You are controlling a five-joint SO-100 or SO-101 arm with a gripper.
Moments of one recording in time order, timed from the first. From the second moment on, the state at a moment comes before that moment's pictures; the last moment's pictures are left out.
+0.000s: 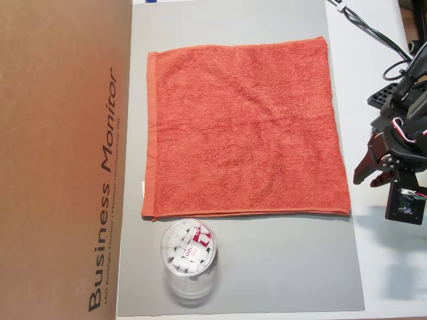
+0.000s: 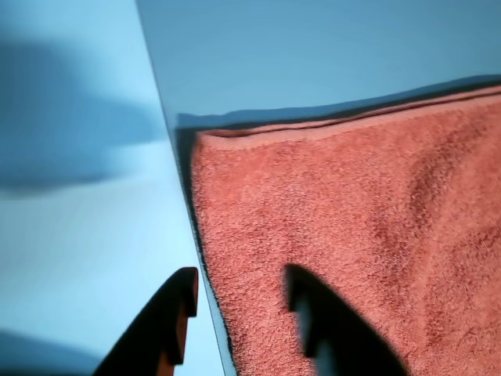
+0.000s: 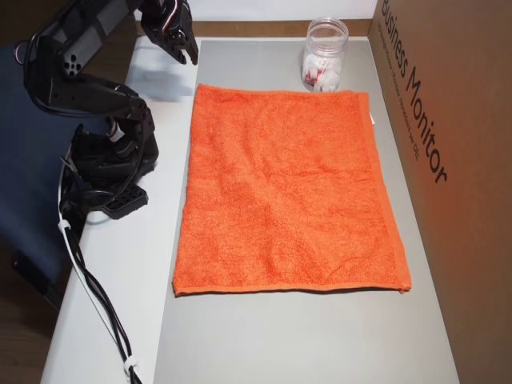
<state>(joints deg) -57.1 138.1 128.1 75.1 62.3</state>
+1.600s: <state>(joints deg) -67.1 112.1 128.1 57.0 62.1</state>
